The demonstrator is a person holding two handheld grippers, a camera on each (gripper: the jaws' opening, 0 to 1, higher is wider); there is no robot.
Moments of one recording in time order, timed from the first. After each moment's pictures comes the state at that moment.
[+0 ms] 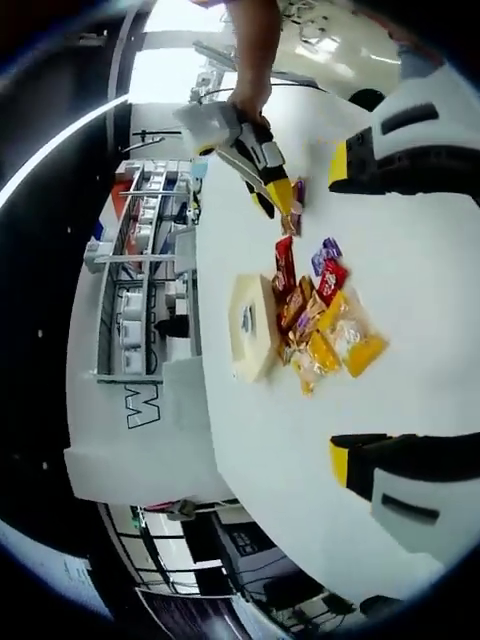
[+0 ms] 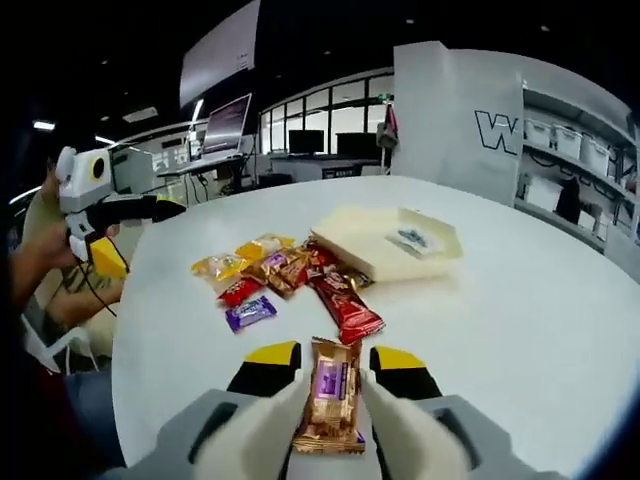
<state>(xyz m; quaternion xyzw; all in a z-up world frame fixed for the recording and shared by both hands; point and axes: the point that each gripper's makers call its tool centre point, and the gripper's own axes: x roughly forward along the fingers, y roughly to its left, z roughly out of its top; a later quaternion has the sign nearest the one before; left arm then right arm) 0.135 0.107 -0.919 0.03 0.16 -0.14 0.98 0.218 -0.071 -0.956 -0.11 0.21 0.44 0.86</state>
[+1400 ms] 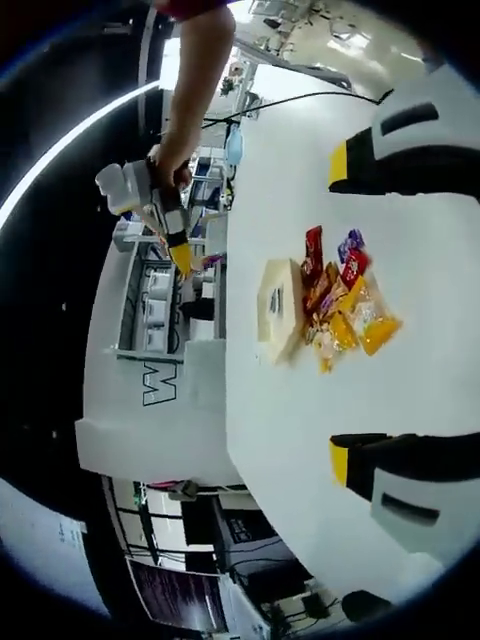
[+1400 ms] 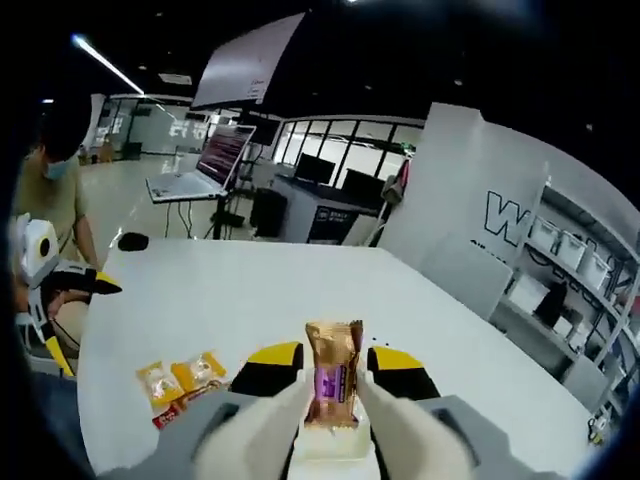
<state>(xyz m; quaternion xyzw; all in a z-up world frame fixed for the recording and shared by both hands) 0.126 0.129 -0.881 -0.01 0.10 -0.11 0.99 0.339 0.012 -0.775 -0.23 0.09 0.44 0.86</state>
